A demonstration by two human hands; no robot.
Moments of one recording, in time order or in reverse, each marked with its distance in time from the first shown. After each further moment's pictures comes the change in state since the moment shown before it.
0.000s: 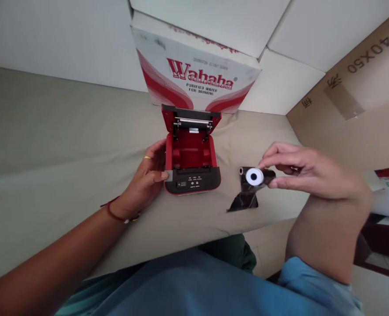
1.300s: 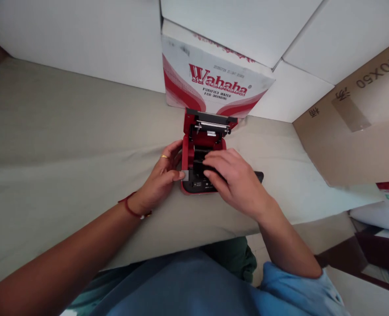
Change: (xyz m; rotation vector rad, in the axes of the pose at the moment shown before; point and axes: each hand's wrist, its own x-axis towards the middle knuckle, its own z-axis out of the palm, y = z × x) left_hand 0.000 0.004 0.007 0.029 -0.033 0.007; right_hand 0.090 -0.053 0.129 -0.271 0.381 -0.244
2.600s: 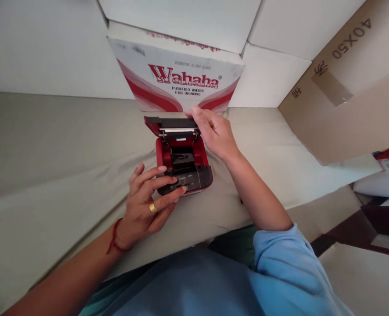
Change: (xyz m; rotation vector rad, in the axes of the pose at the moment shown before) left_hand -0.038 0.036 0.020 1.034 -0.083 0.778; right_hand 0.064 0.061 0.012 0.286 0.357 0.279
